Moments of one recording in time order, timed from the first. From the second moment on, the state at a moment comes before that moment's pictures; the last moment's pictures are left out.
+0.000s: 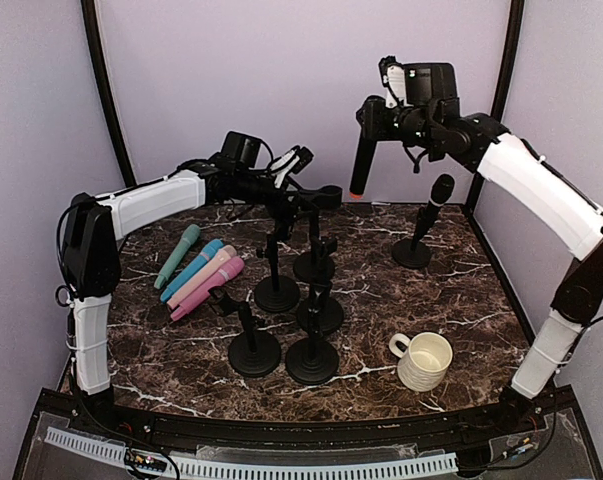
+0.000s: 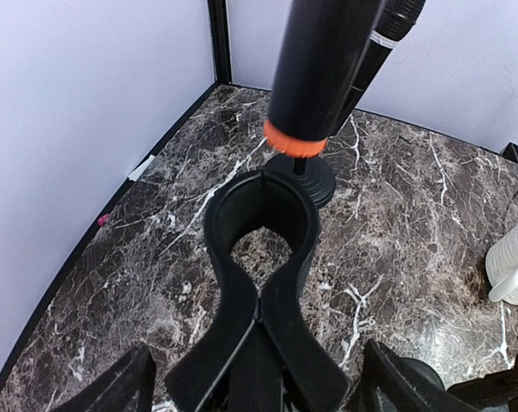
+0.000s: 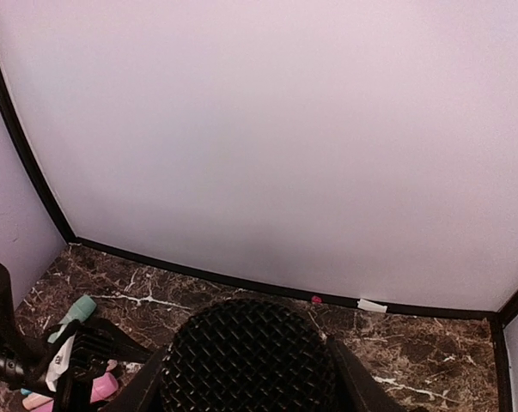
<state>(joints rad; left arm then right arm) -0.58 2.09 1.89 -0.34 0.52 0.33 0.68 1.71 1.93 -0.46 0.33 0.15</state>
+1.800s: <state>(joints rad) -0.76 1.56 1.51 -0.19 0.38 0.05 0.81 1.45 1.53 -0.06 -0.21 0.30</state>
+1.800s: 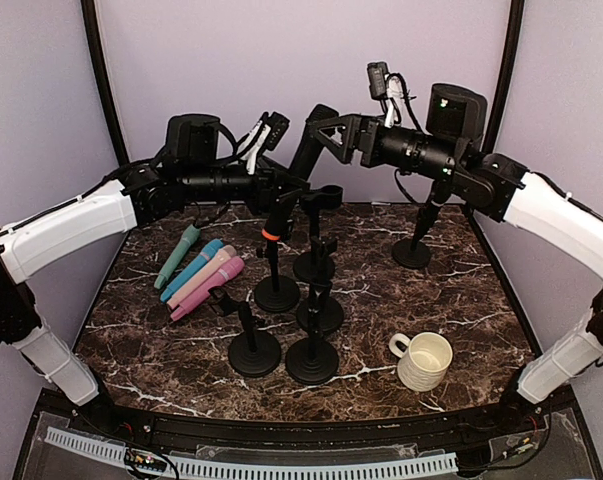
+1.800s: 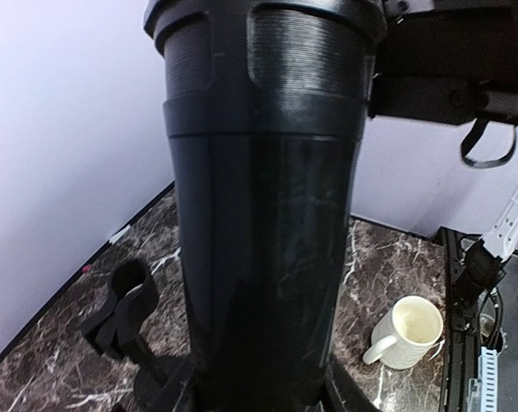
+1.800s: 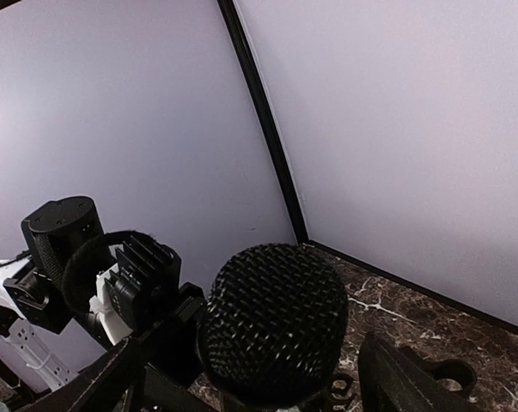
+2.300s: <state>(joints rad) -0.48 1.26 1.29 -0.53 0.11 0.09 0.66 1.19 1.31 -0.12 0.07 0.33</state>
